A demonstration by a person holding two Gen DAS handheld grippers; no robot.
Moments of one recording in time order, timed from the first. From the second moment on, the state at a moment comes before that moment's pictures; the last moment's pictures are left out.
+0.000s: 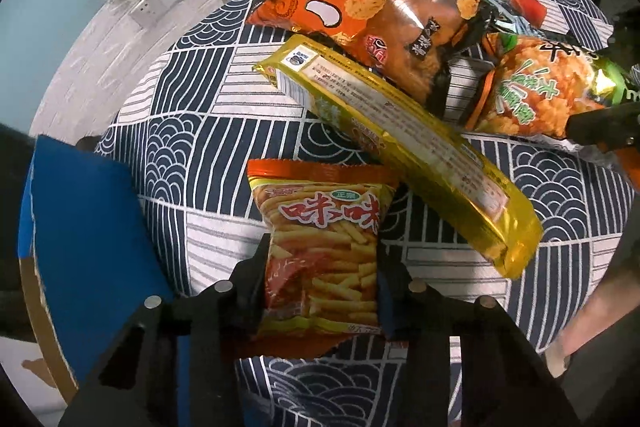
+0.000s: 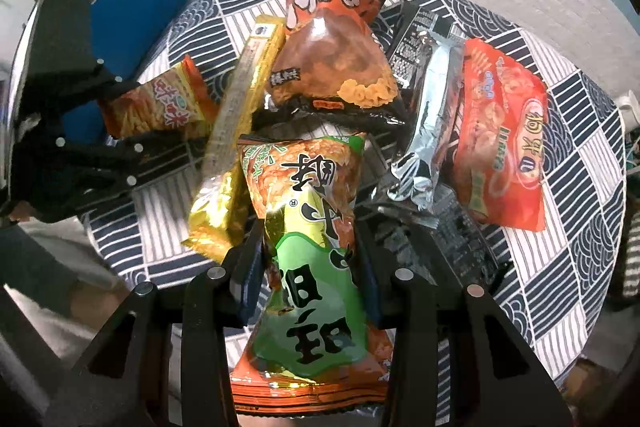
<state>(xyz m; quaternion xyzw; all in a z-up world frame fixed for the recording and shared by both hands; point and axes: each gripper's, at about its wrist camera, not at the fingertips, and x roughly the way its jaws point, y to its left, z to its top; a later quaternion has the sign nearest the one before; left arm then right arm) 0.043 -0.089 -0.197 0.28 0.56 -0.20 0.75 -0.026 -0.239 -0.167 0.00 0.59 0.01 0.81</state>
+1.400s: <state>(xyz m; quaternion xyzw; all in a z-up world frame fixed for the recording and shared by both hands) -0.004 -0.012 -0.075 0.18 0.49 -0.13 0.84 -0.015 -0.157 -0.075 -0.05 0.49 0.05 0.87</state>
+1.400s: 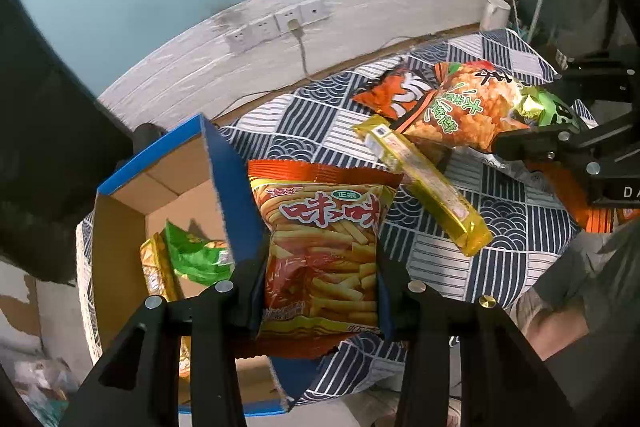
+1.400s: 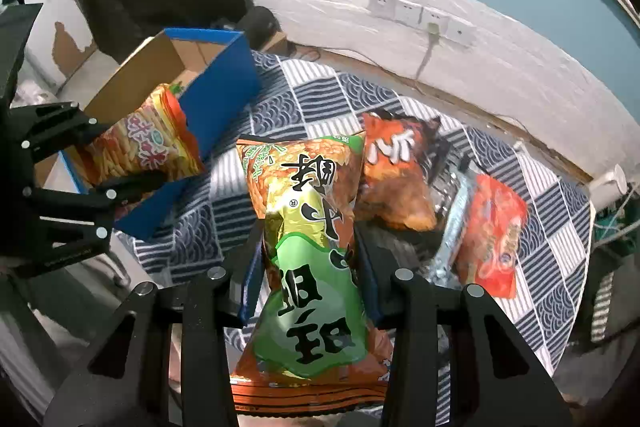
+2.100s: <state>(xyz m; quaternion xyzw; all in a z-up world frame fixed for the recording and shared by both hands) -0.002 0.076 -0.061 0.14 0.47 -0.07 0.87 0.041 -0.071 -0.063 -0.07 0.49 0.10 0.87</state>
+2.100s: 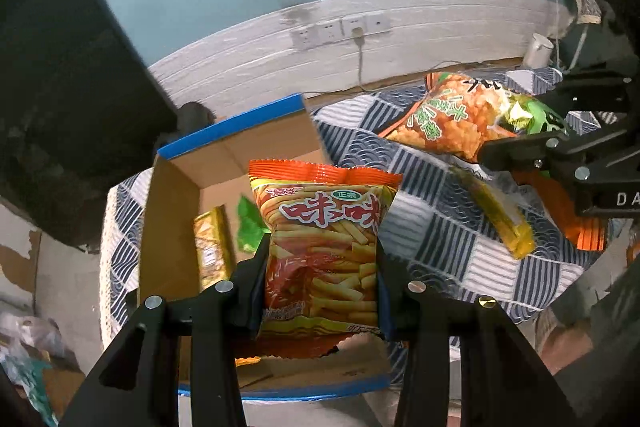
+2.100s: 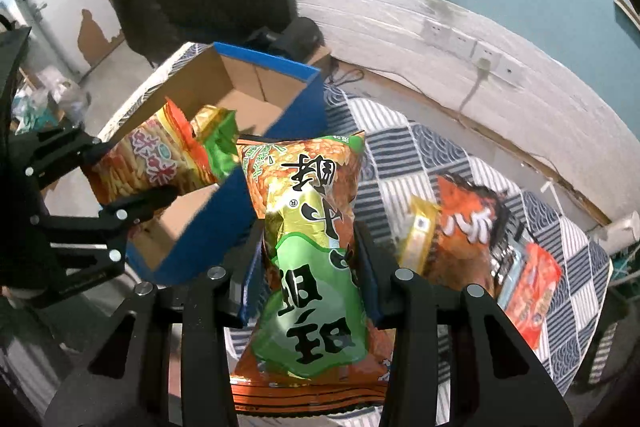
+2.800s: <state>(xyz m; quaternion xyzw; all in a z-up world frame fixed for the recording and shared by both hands) 0.011 0.177 -0.075 0.06 0.49 0.01 0.87 0.107 0.030 -0.086 -0.10 0.51 0.15 0.84</state>
